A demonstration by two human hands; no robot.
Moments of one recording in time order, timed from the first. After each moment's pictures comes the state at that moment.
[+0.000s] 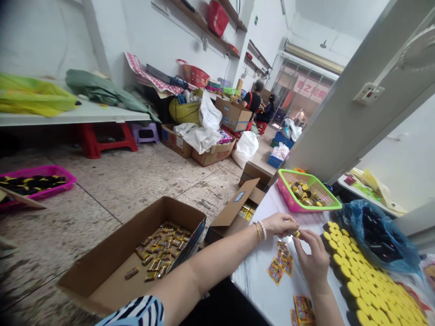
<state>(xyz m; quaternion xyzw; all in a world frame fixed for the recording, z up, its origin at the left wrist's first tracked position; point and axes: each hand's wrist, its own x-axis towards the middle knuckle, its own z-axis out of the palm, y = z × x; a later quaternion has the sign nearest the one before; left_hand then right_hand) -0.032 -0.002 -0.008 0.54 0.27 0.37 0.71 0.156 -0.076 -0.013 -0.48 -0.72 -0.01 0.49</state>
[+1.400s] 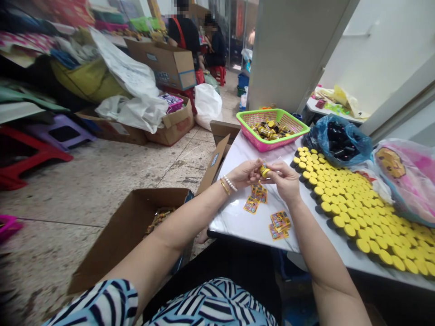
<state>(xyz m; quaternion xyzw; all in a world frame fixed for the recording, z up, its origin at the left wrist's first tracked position) 0.004 -0.006 -0.011 0.47 0.16 0.33 0.81 0.175 -0.079 0.003 -0.38 -0.57 0.40 0.61</state>
